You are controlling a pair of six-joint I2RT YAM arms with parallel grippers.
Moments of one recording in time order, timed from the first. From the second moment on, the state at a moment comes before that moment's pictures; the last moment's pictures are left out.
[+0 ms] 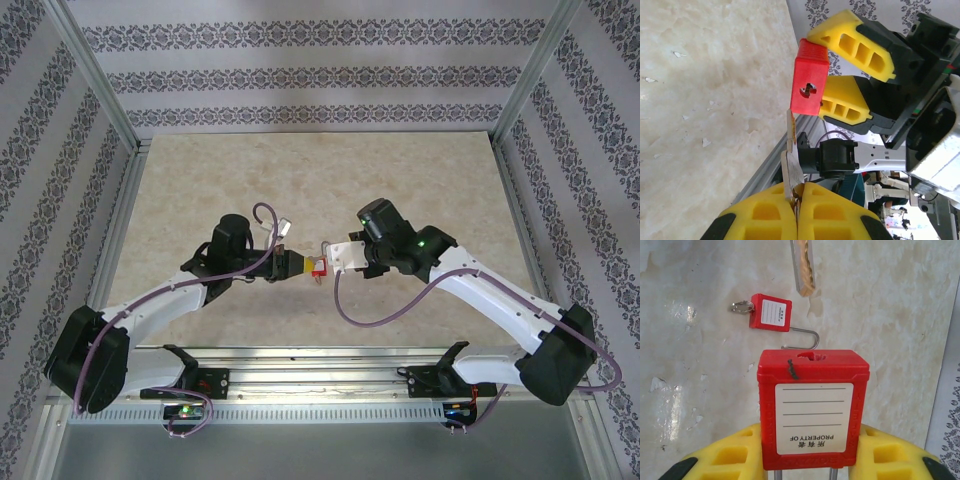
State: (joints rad) left arm -0.50 1.24 0.62 0.17 0.88 -0.89; right arm 0.72 1.25 1.06 -0.74 0.00 -1.10
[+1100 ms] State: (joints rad) left arm -0.57 1.32 0.62 0.30 0.84 -0.92; right arm 0.74 1.29 1.06 -0.78 0.00 -1.07
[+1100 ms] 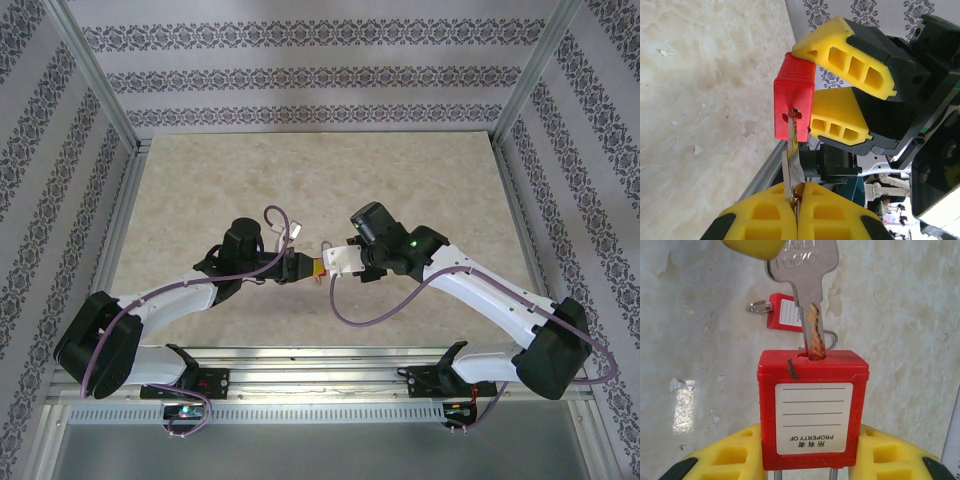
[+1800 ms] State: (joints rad) left arm -0.58 1.32 0.71 0.00 0.83 -0.59; right arm 0.74 1.29 1.06 -0.81 -0.04 -1.05
